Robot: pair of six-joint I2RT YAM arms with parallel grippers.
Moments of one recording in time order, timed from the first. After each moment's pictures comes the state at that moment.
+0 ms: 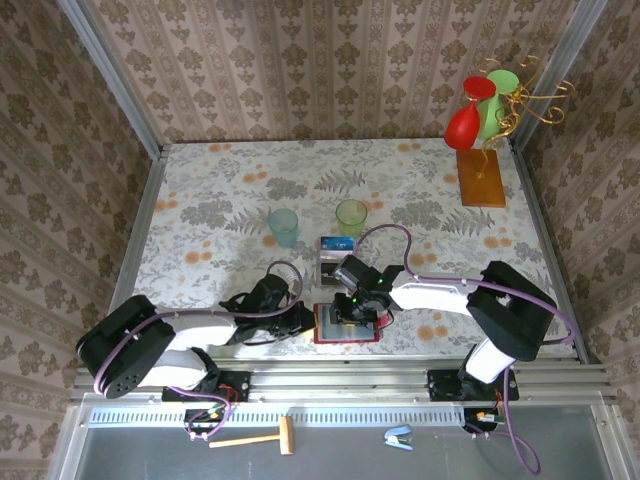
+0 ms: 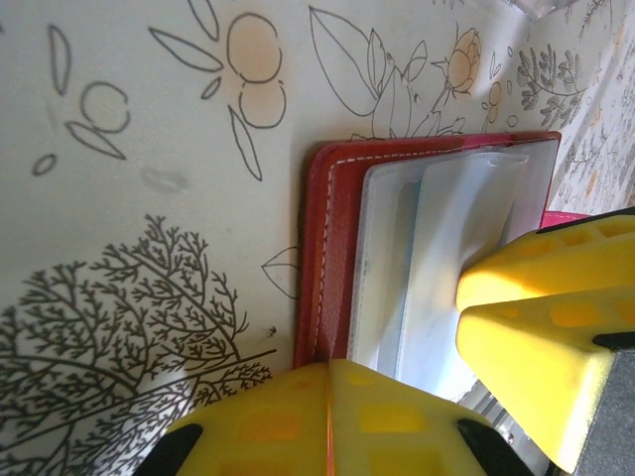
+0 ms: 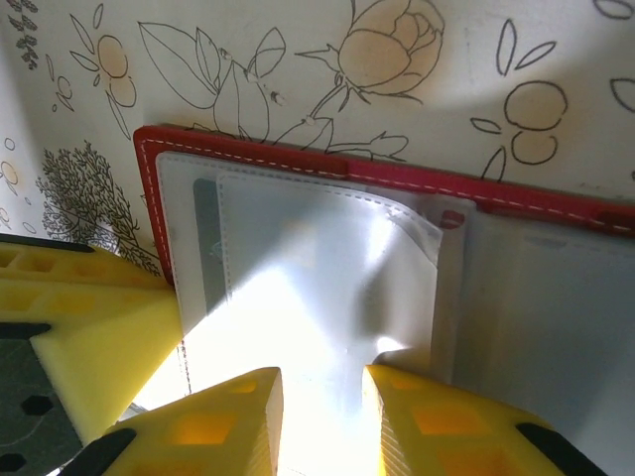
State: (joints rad) left arm -0.86 1.31 0.28 0.21 0.43 -1.08; right arm 0.89 1.61 0.82 -0.38 -0.27 0.92
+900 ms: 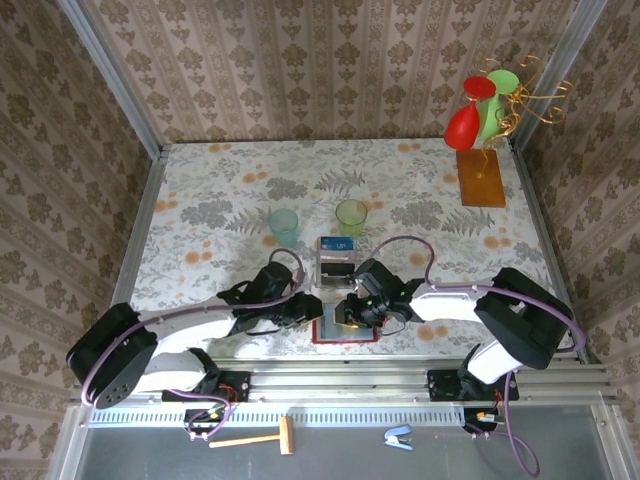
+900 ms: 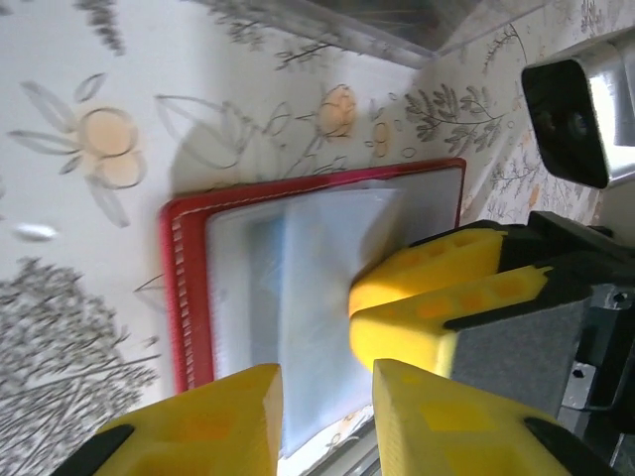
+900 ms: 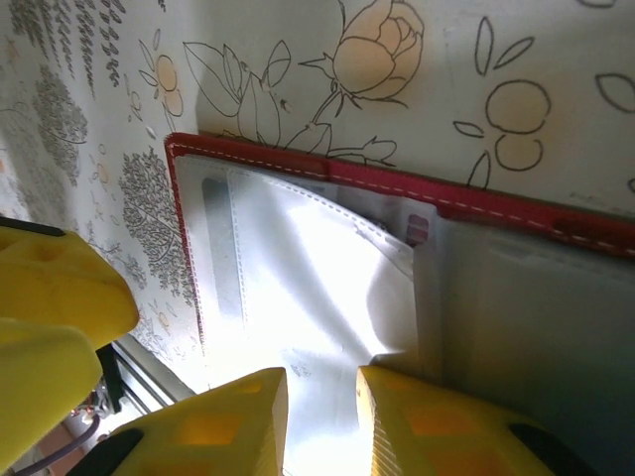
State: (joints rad) left arm -0.88 1.26 0.43 0.02 0.41 -1.07; right arm 0.81 1.53 0.56 0.02 -0.43 0.97
